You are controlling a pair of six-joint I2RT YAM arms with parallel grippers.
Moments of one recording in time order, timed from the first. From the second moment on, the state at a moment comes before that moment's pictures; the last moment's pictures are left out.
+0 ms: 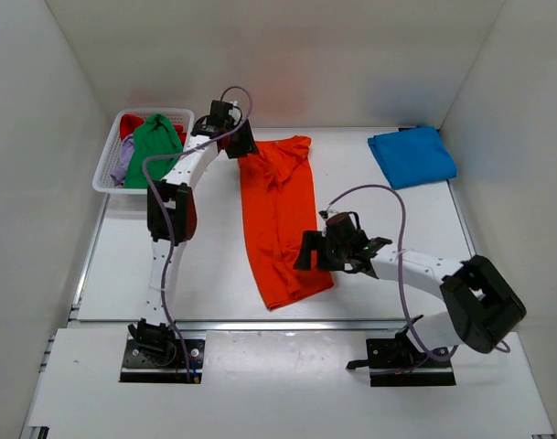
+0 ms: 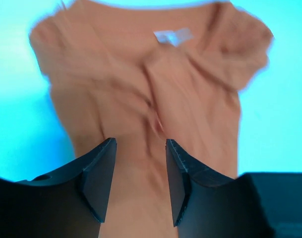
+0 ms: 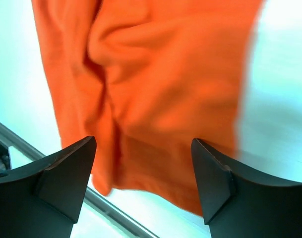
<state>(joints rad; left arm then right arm) -0.25 2.54 2.37 -0.59 0.23 -0.42 0.66 1.40 0.65 -0.08 -0.20 0.63</state>
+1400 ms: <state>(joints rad) -0.75 1.26 0.51 -0.27 0.25 -0.69 0.72 1.26 0.43 -0.11 -0.31 0.72</state>
